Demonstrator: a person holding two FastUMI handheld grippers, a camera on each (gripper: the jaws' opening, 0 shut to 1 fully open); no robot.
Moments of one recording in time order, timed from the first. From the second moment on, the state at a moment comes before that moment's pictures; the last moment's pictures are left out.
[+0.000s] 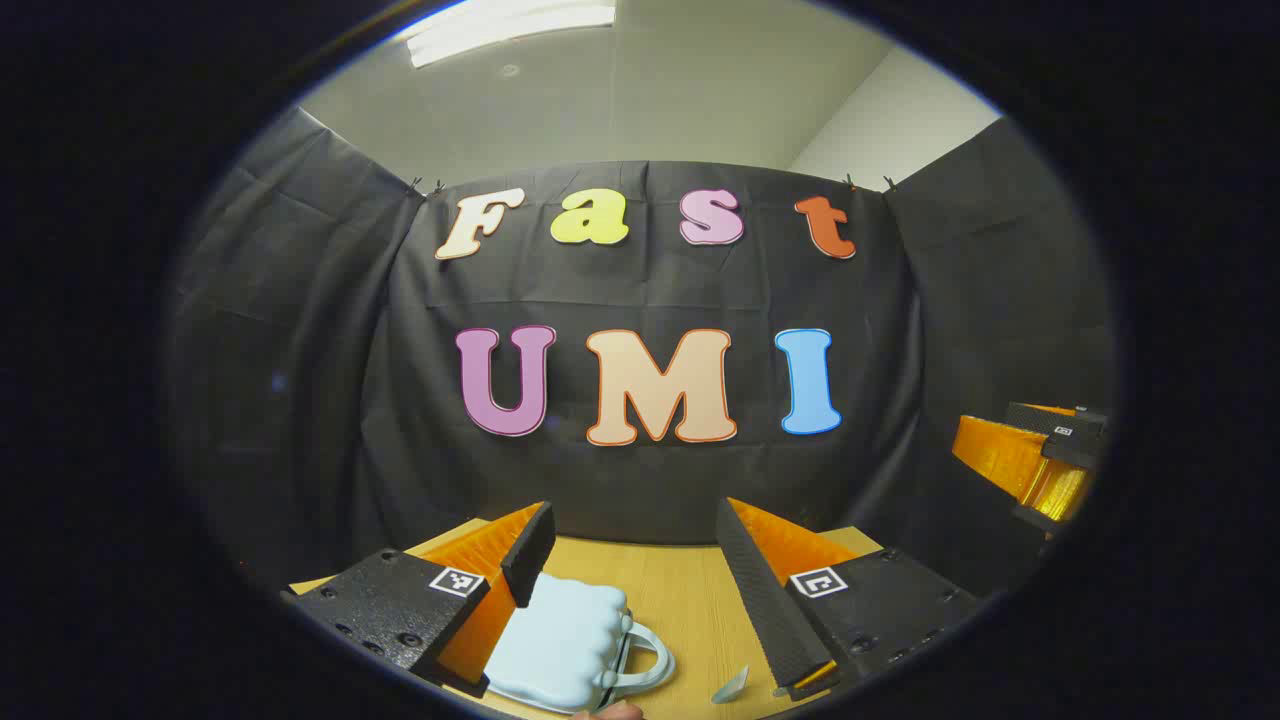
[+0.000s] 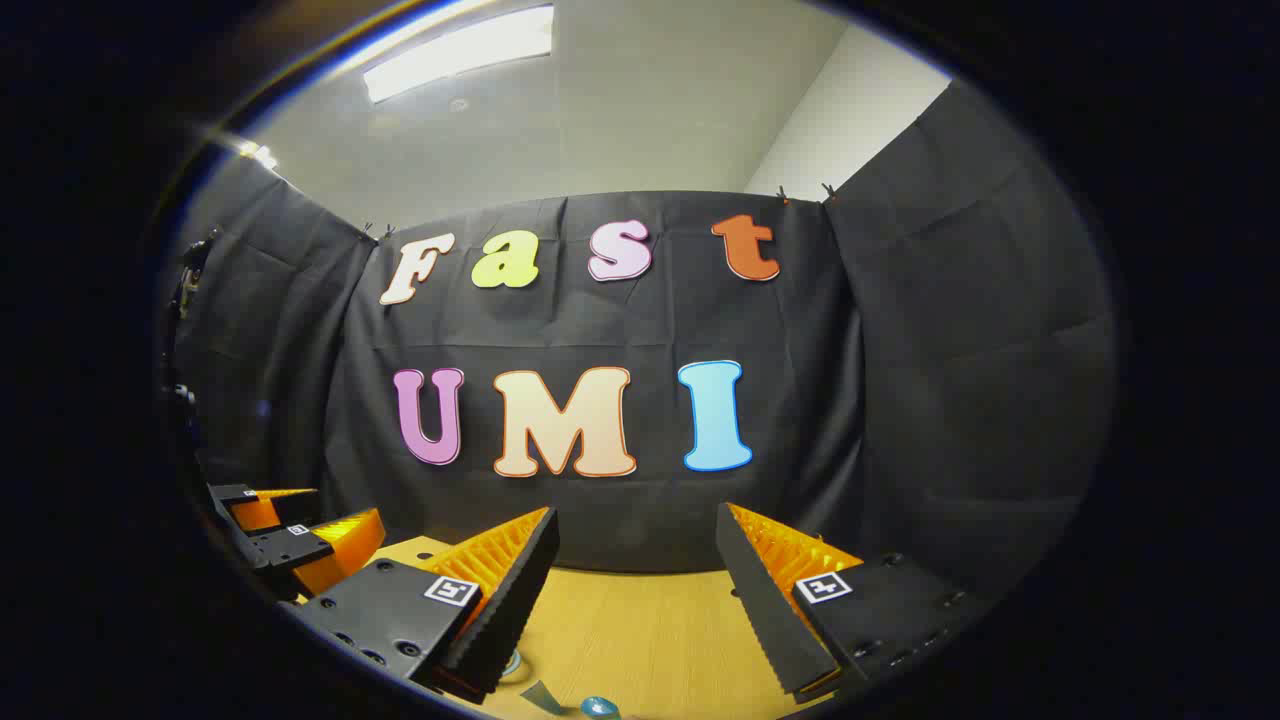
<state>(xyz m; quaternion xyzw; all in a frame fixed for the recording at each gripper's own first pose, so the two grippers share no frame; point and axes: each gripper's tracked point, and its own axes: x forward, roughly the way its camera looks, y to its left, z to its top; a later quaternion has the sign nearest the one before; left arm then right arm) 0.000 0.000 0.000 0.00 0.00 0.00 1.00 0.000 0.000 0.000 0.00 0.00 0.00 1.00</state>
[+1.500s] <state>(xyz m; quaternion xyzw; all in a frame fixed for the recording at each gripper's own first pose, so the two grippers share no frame) 0.044 -0.031 -0.273 -0.01 0.37 -0.11 0.92 0.008 -0.048 -0.070 -0.05 0.07 -0.11 0.99</state>
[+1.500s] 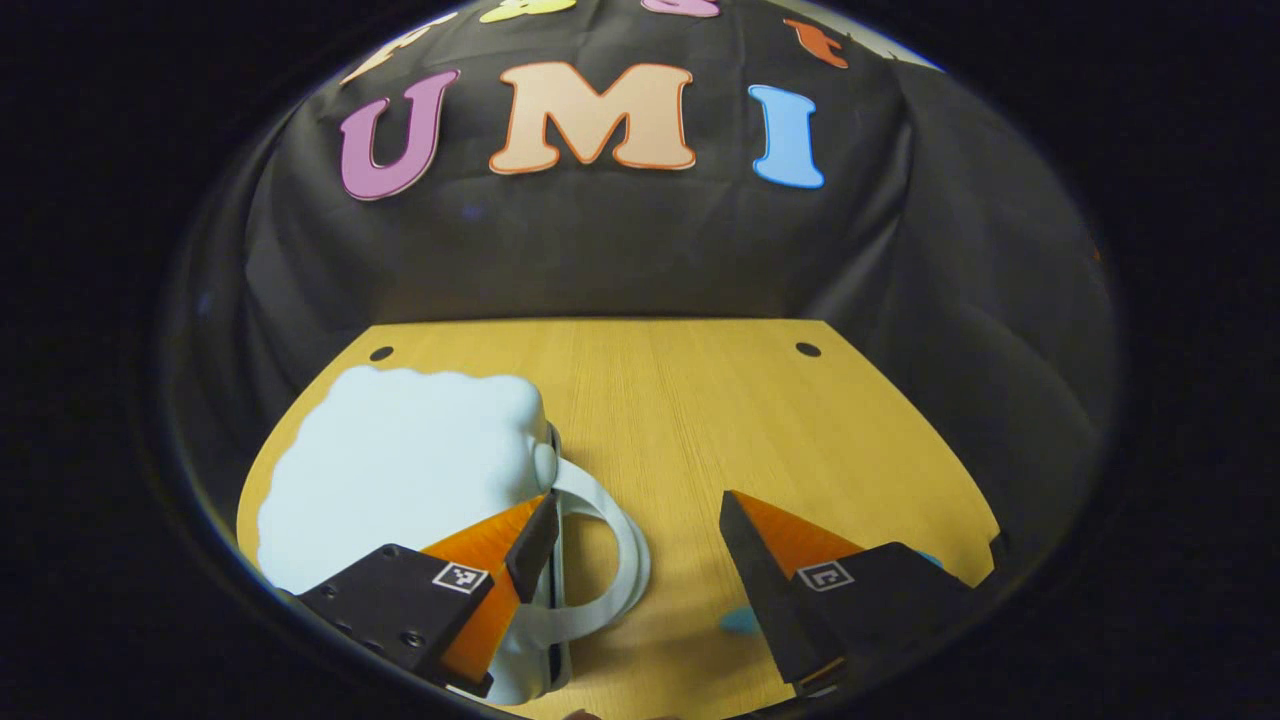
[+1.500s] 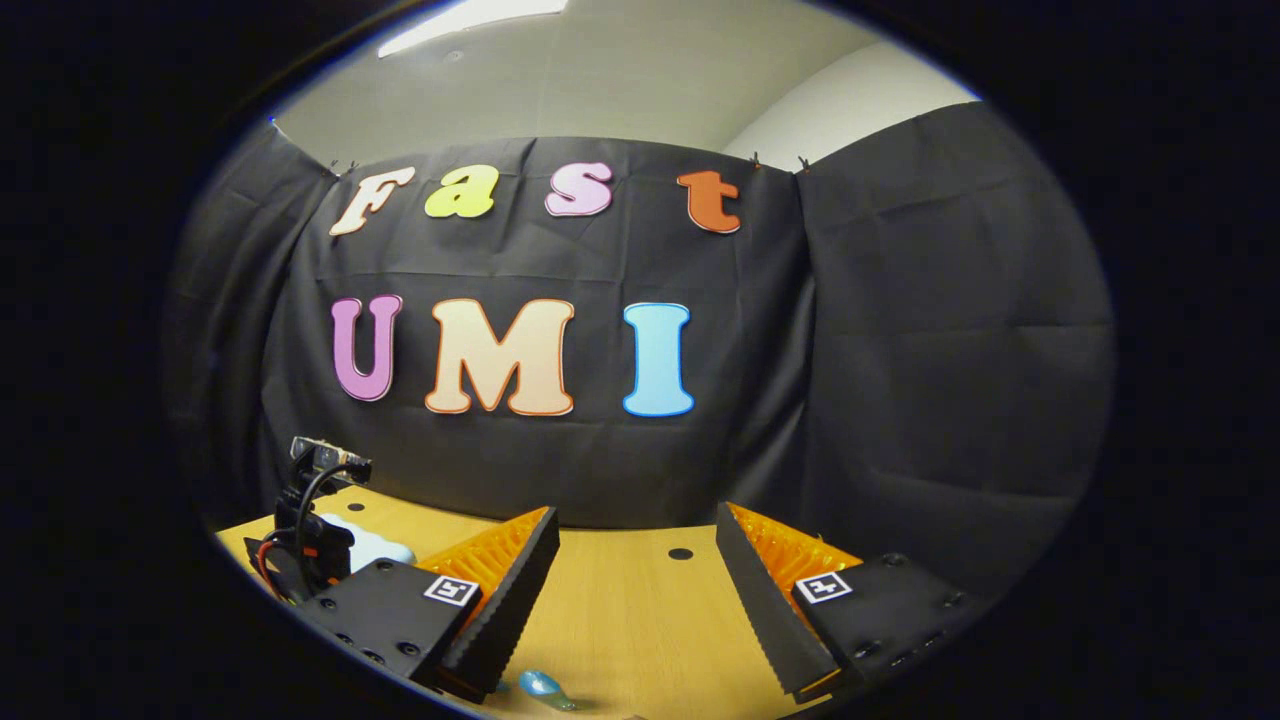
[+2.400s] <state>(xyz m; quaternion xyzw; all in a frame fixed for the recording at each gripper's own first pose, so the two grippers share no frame) 0.045 -0.044 -0.349 -0.02 0.53 -0.09 0.85 0.013 -0.061 -0.085 -0.05 0.08 -0.12 0.99</state>
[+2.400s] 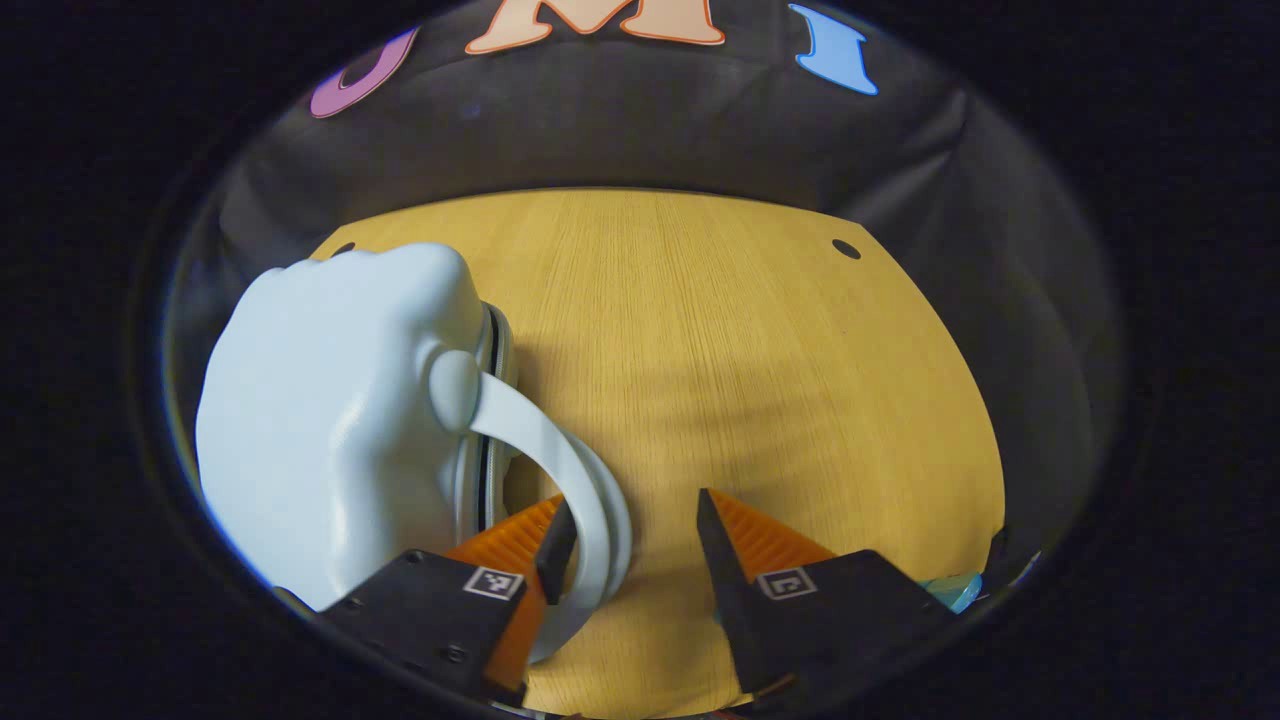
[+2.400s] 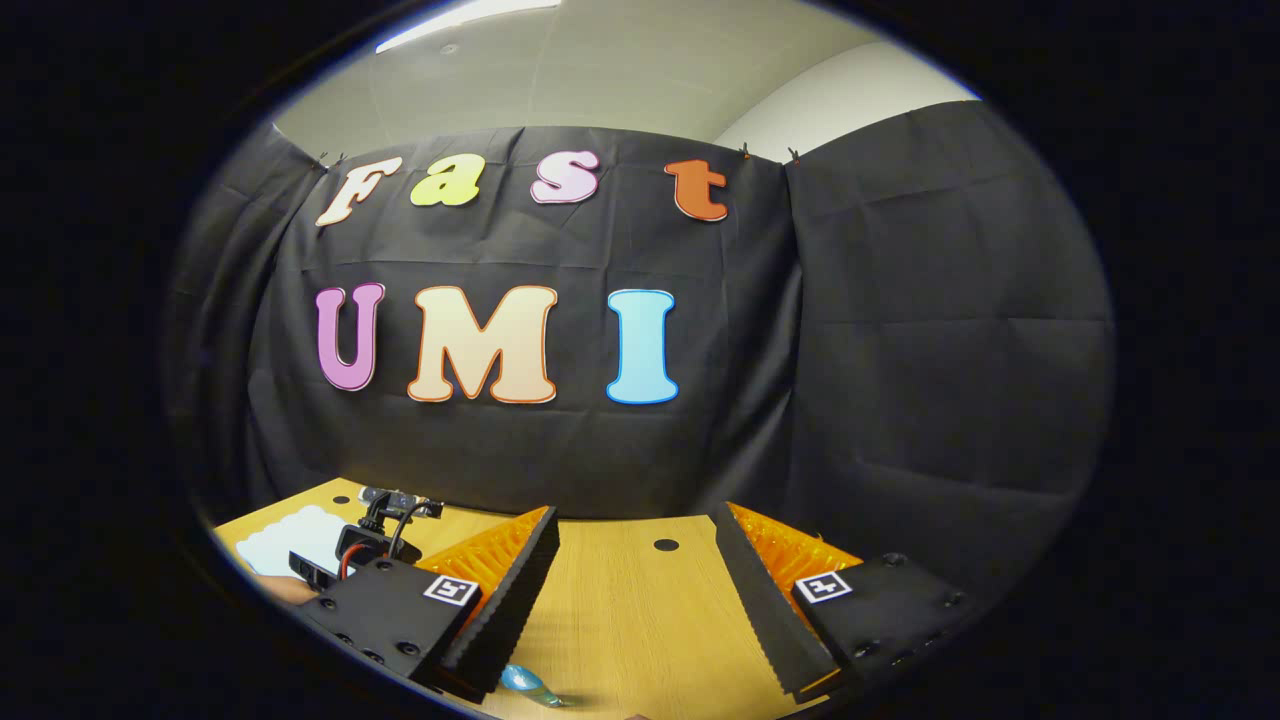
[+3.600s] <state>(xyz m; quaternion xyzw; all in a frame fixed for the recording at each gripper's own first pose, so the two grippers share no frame) 0.057 -0.018 -0.208 -0.04 0.41 -0.10 0.90 0.038 0.005 -0.078 -0.04 0.05 -0.04 1.00</state>
